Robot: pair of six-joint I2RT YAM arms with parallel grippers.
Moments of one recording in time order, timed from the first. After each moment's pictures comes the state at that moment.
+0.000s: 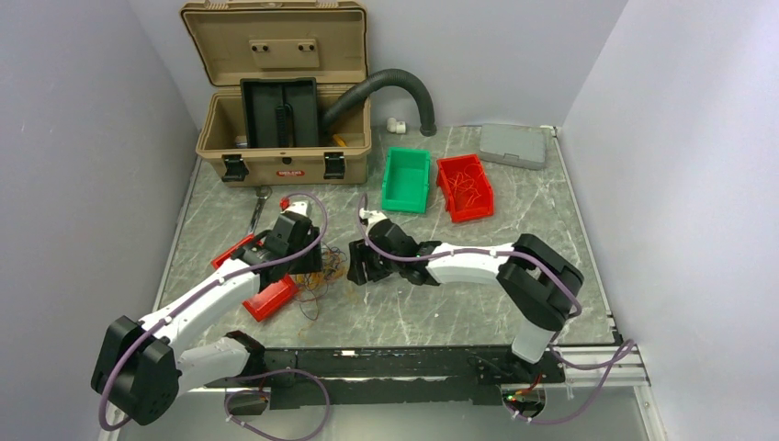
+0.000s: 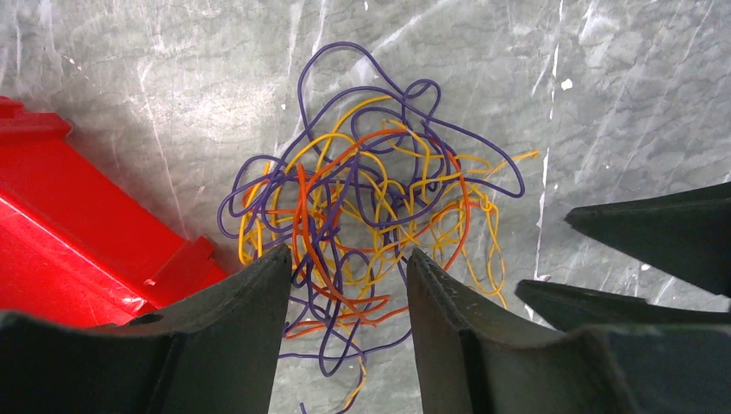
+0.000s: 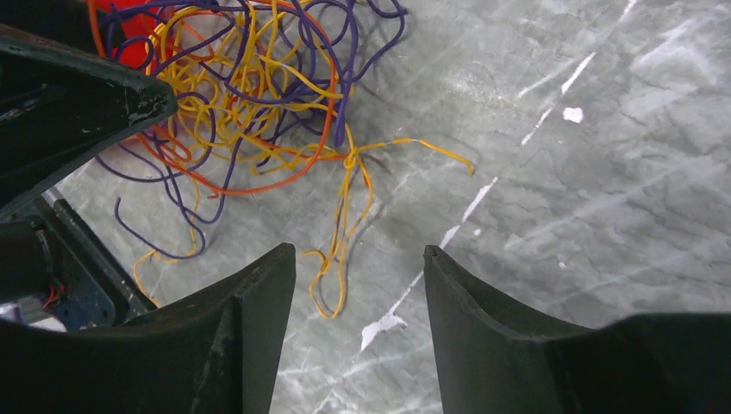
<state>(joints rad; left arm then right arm) -0.53 1.09 0.67 -0.49 -0.19 -0.52 0.96 1.70 0.91 0.09 -0.09 0.55</state>
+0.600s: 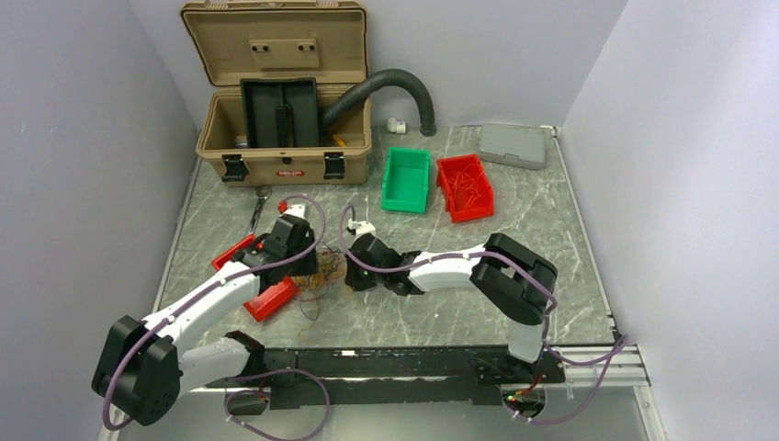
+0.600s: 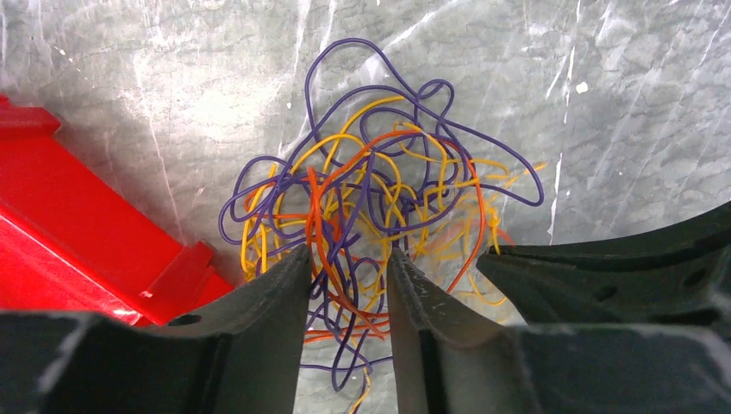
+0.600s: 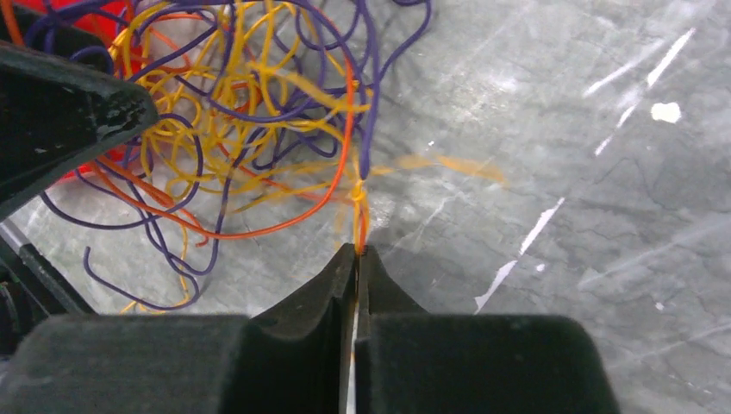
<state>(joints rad) -0.50 1.09 0.63 -0.43 -0.17 -0.52 1.05 1.85 0.97 0.16 0.04 0.63</state>
